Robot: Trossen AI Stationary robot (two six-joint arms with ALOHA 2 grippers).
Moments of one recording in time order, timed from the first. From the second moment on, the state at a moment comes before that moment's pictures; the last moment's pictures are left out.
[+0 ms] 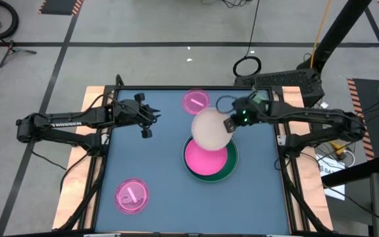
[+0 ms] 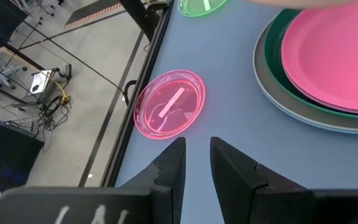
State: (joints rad) left arm 0.21 0.99 0.76 -0.33 -0.23 0.37; right arm -0.28 1.16 0.88 -0.62 0.10 0.70
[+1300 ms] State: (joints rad) left arm 0.21 0.99 0.76 -0.31 -0.23 0.34; right arm -0.07 1.37 0.88 -0.63 0.09 0.84
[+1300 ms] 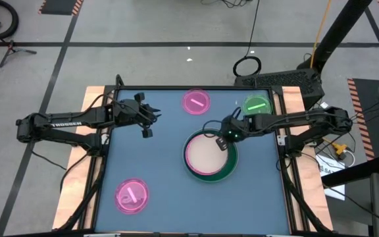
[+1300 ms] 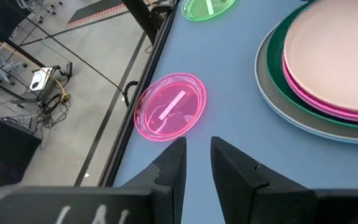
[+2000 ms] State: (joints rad) left arm 0.21 0.99 0.76 -0.34 -0.23 0.26; right arm -0.11 1.37 0.88 -0.61 0.34 0.80
